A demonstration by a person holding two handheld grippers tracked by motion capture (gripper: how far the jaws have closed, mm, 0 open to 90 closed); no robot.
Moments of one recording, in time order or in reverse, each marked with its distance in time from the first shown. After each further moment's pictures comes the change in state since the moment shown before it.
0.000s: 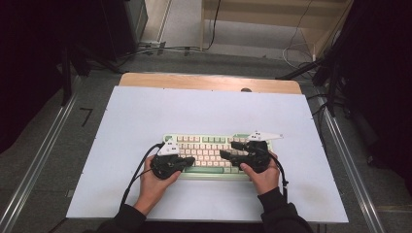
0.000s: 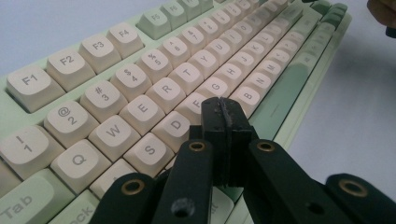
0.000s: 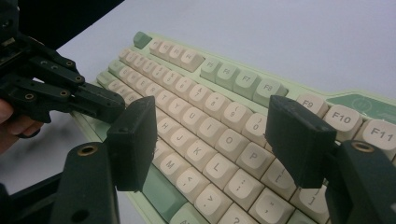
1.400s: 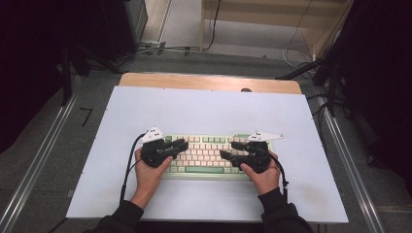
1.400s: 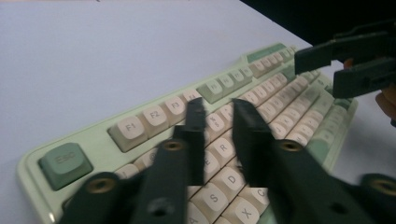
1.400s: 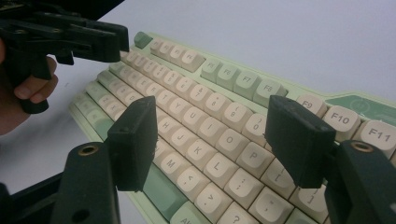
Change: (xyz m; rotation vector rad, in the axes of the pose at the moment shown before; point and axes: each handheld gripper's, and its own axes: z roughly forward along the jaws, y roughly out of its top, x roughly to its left) left arm 0.031 0.010 -0.016 -0.189 0.028 -0.123; right arm 0.002 0.000 -0.002 0.000 -0.005 -0.005
